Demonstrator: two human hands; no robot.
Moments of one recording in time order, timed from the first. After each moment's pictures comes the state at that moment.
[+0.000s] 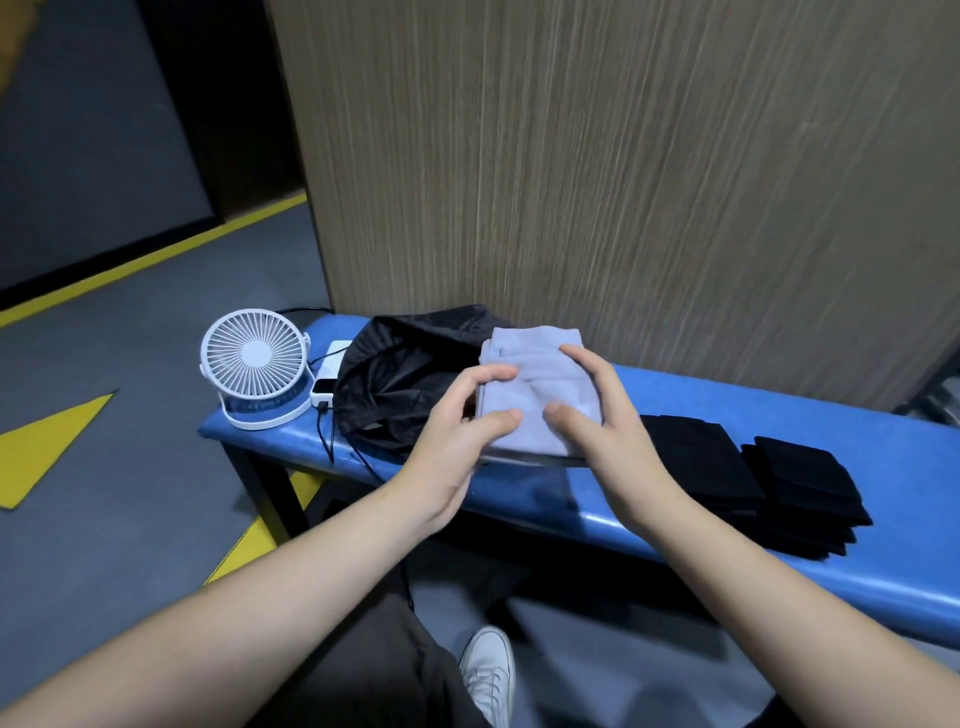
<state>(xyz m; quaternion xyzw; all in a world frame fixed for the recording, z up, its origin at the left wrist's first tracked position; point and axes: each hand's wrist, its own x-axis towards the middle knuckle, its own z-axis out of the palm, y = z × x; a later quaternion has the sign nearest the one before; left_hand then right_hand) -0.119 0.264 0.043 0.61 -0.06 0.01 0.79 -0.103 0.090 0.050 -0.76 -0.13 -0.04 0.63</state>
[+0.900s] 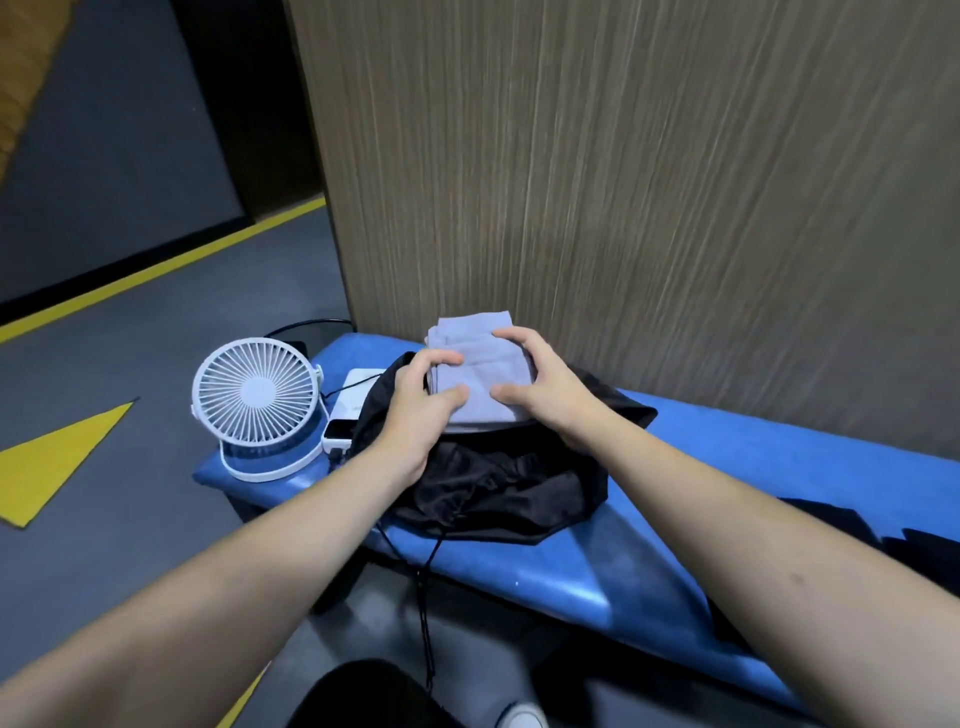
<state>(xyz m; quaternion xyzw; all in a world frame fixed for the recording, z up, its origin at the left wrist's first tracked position) 0.041 0.359 0.006 0.73 0.07 0.14 0.67 0.106 0.192 0.013 -0.81 -0.22 0.06 0.53</state>
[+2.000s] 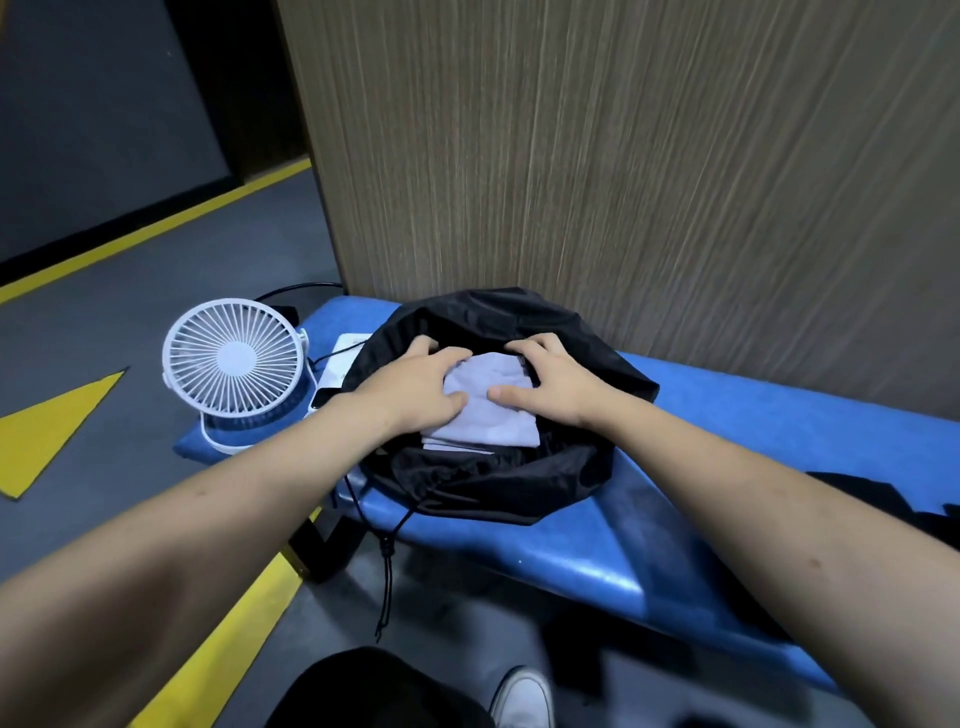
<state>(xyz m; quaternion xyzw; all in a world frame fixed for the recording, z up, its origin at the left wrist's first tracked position) 0.069 0.388 -0.003 0.99 -0.02 -0.06 0.15 0.129 0.180 -0.025 -0.93 -0.22 0.10 0.29</state>
